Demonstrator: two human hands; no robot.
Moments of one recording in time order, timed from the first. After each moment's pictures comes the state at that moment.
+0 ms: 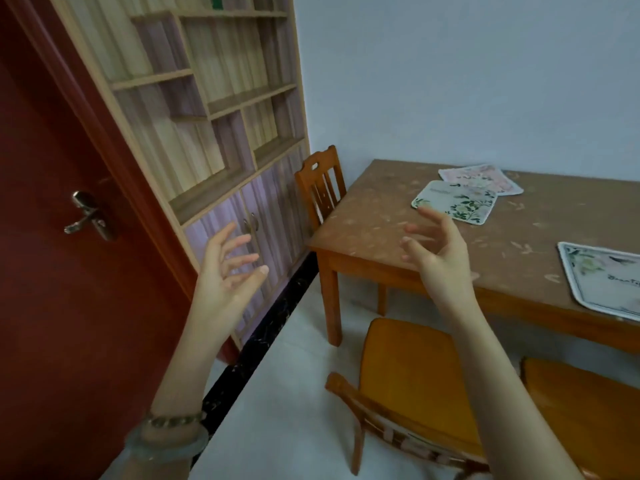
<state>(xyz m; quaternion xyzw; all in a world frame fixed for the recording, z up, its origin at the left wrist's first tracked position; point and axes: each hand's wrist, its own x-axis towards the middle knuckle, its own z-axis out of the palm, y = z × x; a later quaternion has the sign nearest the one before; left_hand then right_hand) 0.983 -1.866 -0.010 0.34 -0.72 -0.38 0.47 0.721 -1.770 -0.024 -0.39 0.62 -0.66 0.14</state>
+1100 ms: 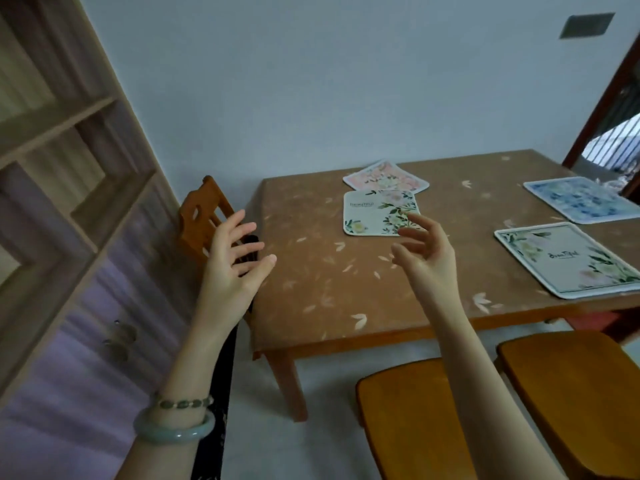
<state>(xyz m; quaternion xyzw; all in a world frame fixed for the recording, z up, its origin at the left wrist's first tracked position) 0.752 -2.283 -0.028 0.14 -0.78 -0.51 0.34 0.606 -2.072 -0.047 -0.16 0.72 -0.68 -0.03</state>
